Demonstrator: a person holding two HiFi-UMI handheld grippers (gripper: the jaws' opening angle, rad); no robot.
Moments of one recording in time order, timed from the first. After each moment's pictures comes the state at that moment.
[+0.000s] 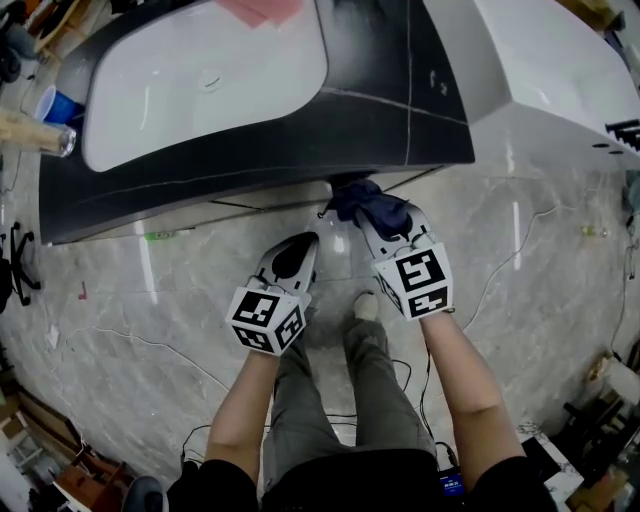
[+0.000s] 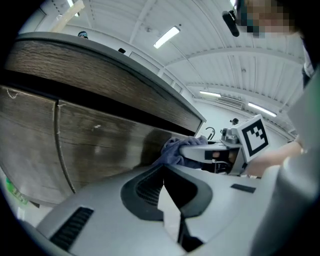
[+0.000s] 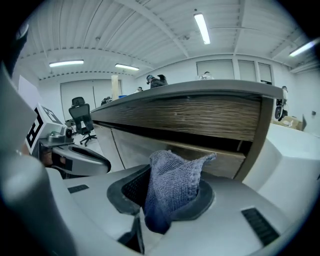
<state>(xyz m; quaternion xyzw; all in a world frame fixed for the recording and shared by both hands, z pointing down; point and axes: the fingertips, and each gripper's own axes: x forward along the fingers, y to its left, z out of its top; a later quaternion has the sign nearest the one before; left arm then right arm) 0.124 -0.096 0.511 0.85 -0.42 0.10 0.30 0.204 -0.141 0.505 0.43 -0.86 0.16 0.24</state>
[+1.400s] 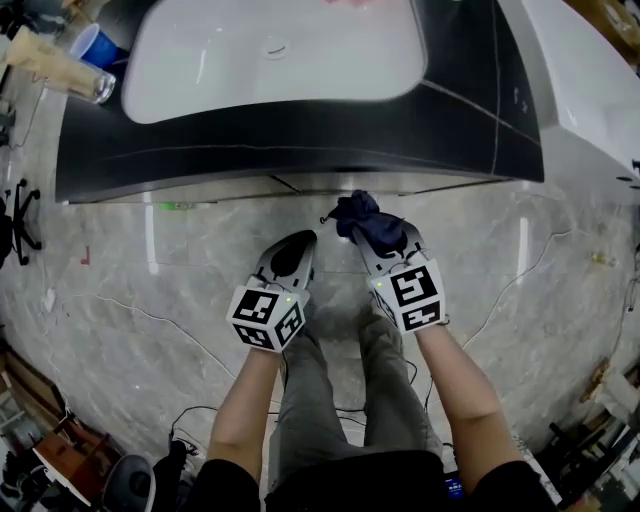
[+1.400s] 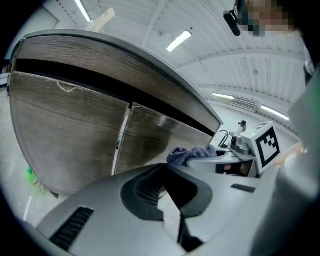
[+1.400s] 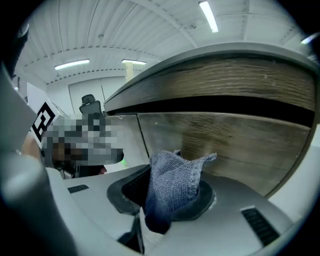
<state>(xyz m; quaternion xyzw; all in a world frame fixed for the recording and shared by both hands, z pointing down) 0.020 -0.080 0.539 0.81 -0.48 0.10 0.32 0.098 -0.102 0.546 0.36 -0.88 0.19 0.25</state>
